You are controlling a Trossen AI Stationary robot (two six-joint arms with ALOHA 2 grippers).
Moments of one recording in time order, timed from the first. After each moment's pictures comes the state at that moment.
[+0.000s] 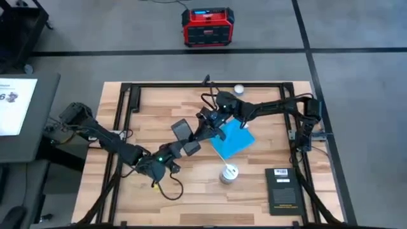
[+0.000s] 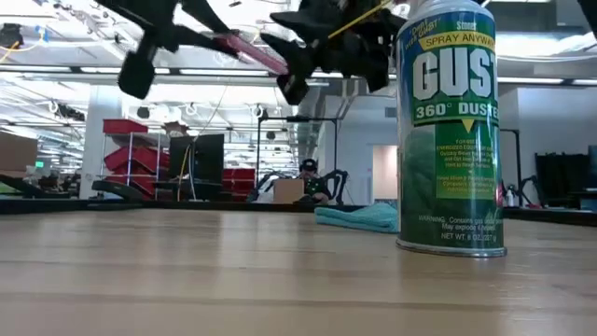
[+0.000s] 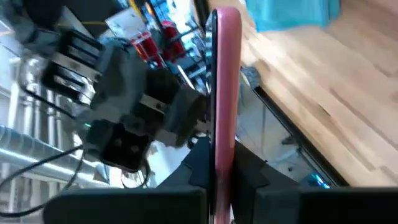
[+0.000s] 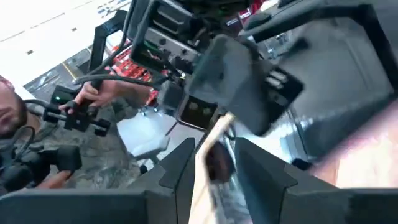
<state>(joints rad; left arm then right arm) -0.53 1.41 0.77 0.12 -1.21 1.52 -0.22 1.84 1.15 0.58 -0.94 0.43</state>
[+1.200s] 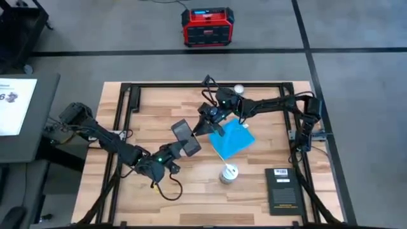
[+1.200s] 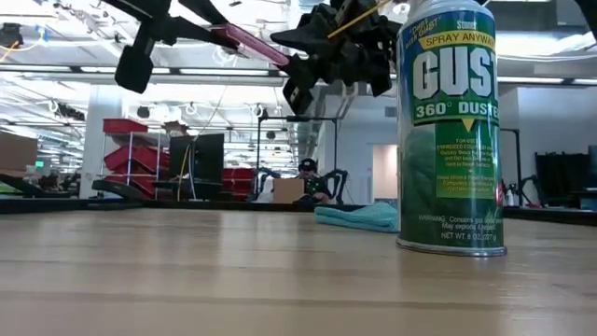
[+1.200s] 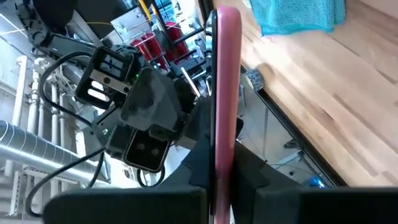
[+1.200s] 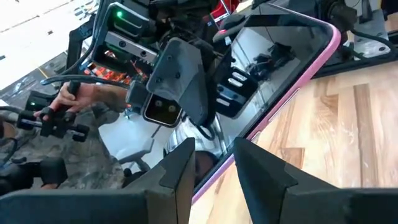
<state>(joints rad) -0.55 1.41 0.77 0.15 -1.21 1.52 -0.27 1.84 1.15 0.50 -0.91 0.39</state>
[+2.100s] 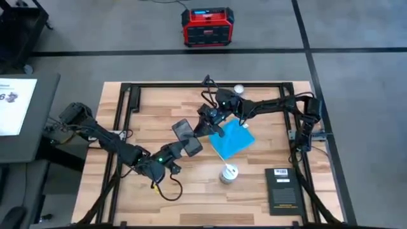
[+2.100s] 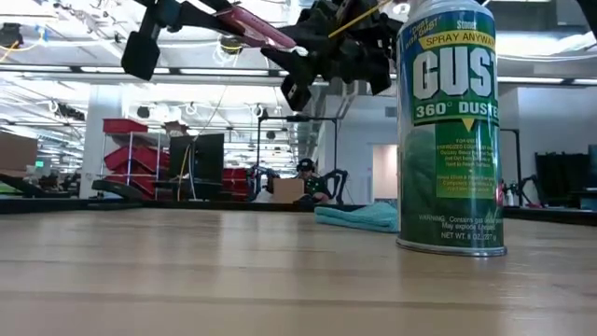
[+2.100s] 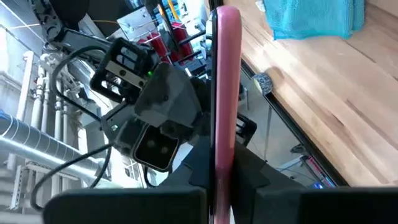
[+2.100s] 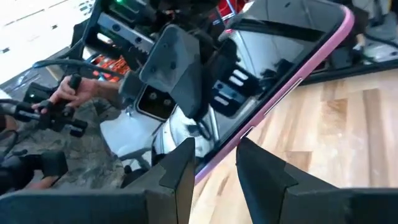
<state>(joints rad) -0.55 1.41 0.81 0.15 -1.21 1.53 -0.25 1.84 1.15 0.51 -0.91 0.37</state>
